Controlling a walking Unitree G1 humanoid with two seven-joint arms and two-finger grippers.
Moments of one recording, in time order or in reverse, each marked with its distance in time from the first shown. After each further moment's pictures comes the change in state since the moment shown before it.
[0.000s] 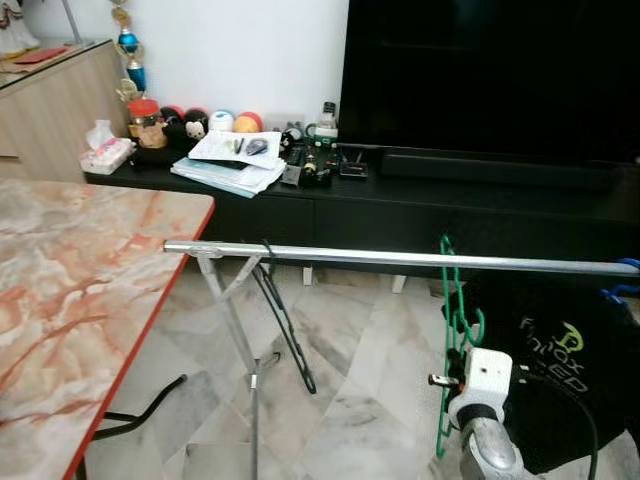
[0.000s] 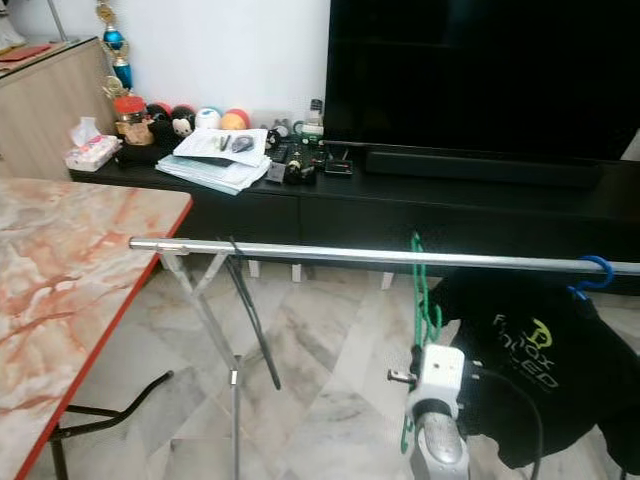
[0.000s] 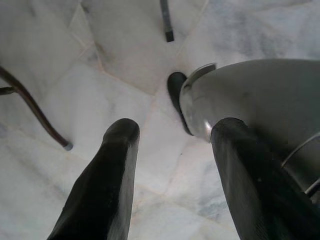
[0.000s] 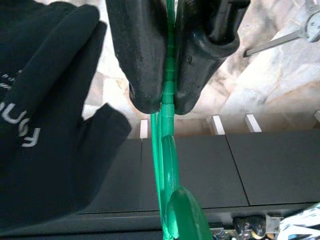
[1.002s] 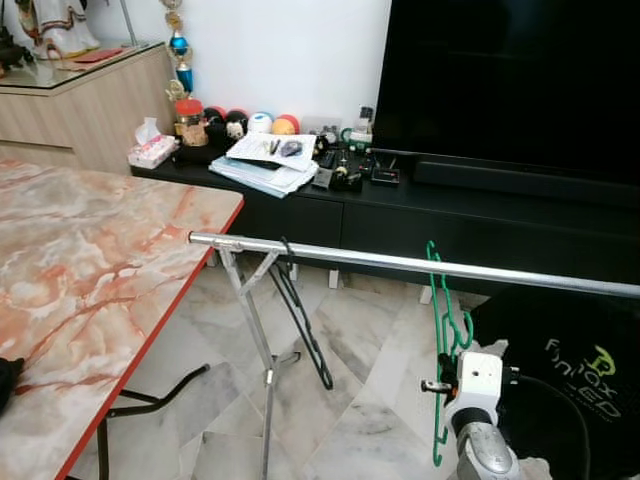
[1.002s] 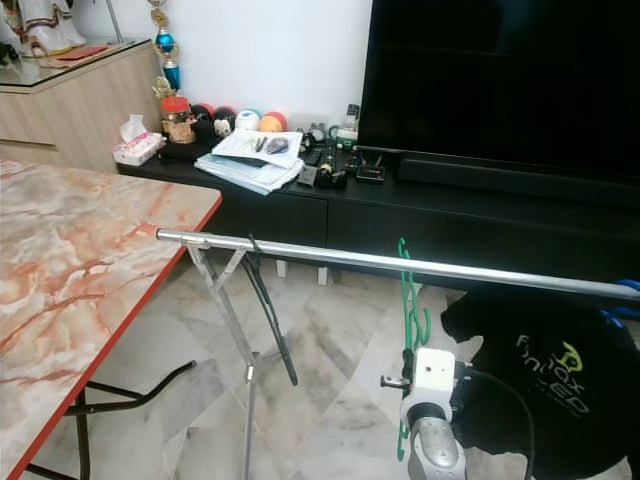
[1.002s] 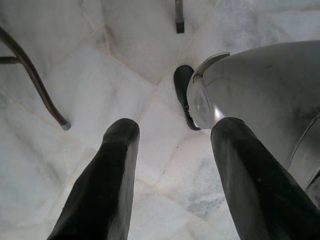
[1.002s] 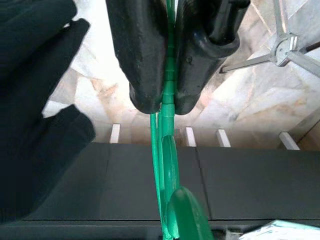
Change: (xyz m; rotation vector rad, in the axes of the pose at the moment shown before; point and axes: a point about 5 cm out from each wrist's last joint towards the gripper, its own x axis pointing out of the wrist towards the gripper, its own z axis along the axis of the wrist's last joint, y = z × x) left arm 0.000 -0.002 -0.002 -0.001 0.004 0.014; right arm -0.004 0.005 -0.007 -0.015 0.044 0.040
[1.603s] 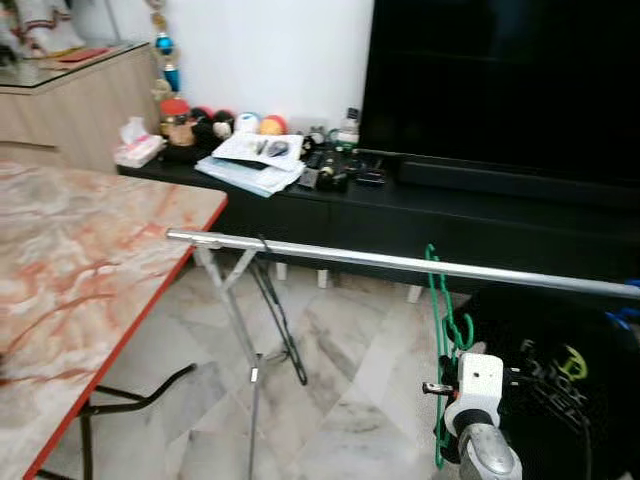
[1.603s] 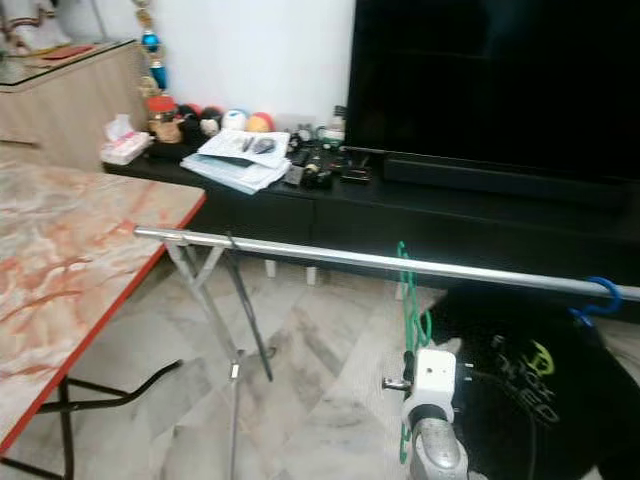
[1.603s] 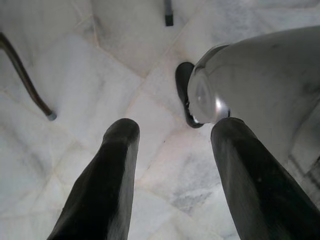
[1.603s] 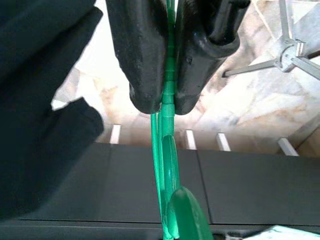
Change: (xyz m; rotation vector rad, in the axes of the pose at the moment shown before) left arm -0.001 -0.001 -0.005 -0.009 0.011 0.000; right arm 0.001 -0.001 0.002 -0.005 0.005 0.002
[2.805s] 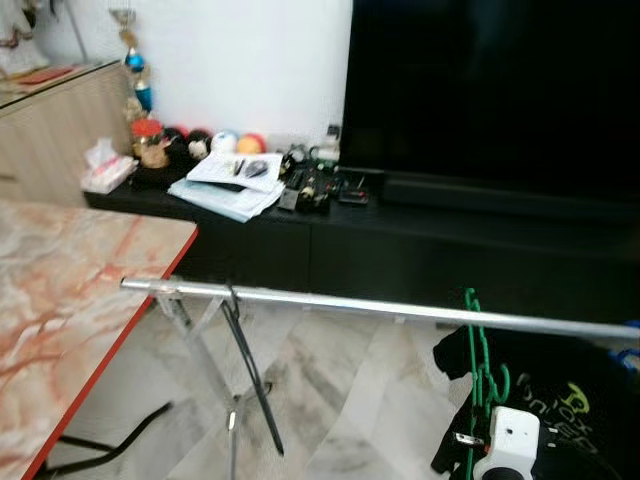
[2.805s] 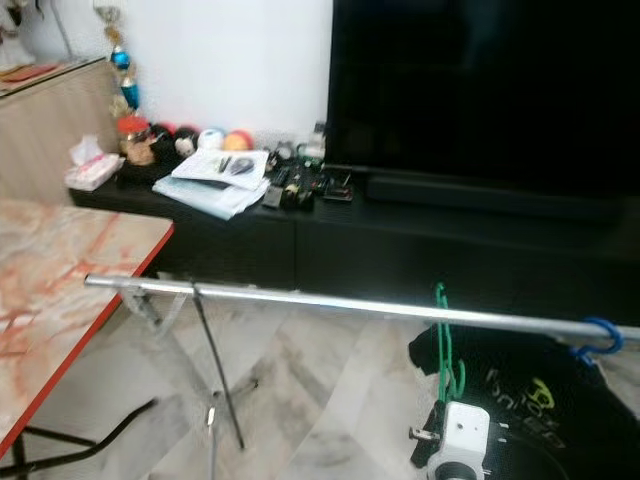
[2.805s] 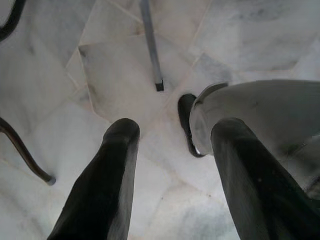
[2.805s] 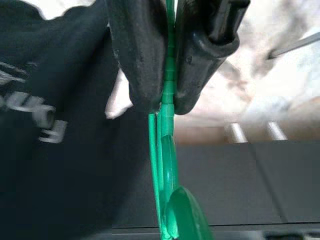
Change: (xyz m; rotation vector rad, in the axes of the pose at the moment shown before) left arm 0.001 0.001 0.008 -0.004 -0.045 -0.004; right arm -0.046 -0.014 -0.049 0.042 0.058 -0.098
